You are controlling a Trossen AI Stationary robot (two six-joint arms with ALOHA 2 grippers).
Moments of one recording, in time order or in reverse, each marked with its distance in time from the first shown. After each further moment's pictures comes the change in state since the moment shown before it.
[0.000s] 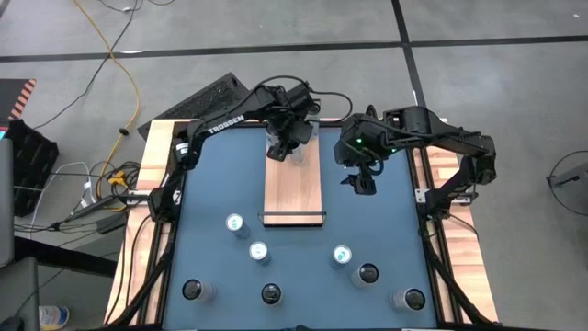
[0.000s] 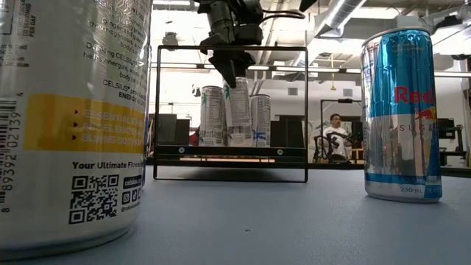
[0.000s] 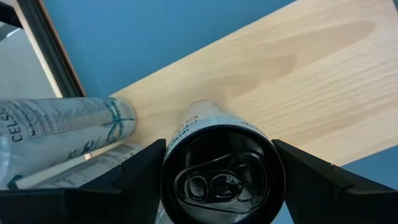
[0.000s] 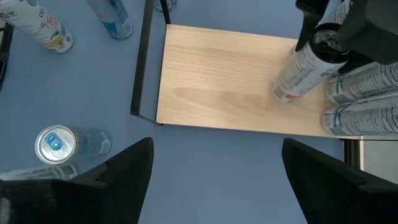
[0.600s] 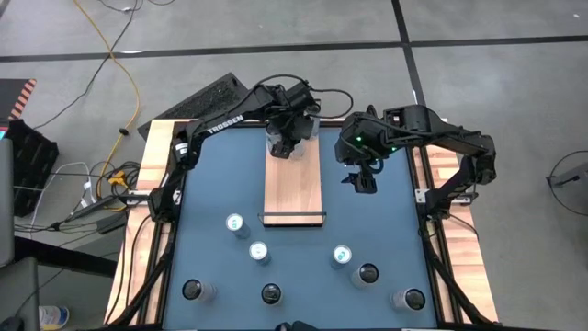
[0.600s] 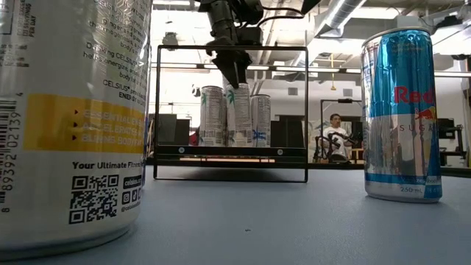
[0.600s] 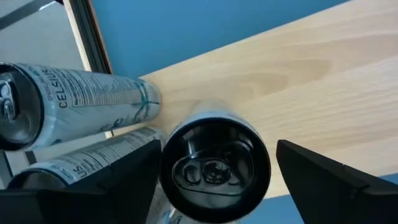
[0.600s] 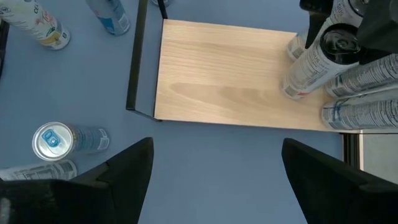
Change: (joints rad) left arm -0.002 -0.003 0.001 0.039 -0.089 -0.105; right arm -0.014 0.000 0.000 -0.015 -0.003 0.000
